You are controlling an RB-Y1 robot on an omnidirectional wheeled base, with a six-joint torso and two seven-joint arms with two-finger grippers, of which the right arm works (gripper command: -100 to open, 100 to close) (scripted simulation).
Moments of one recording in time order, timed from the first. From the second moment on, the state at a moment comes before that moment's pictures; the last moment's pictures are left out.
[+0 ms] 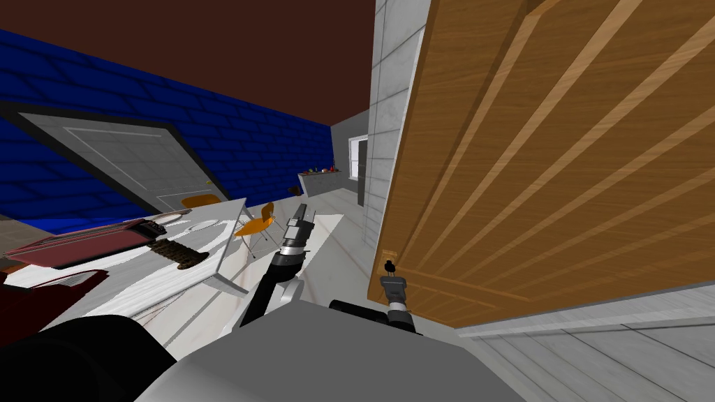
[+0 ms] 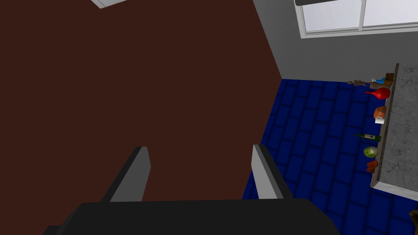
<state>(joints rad) 0.48 -0.15 0.50 -1.62 -0.70 -0.54 -0.59</state>
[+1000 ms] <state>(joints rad) 0.50 -0.15 0.52 -1.65 -0.75 -0.54 -0.64</state>
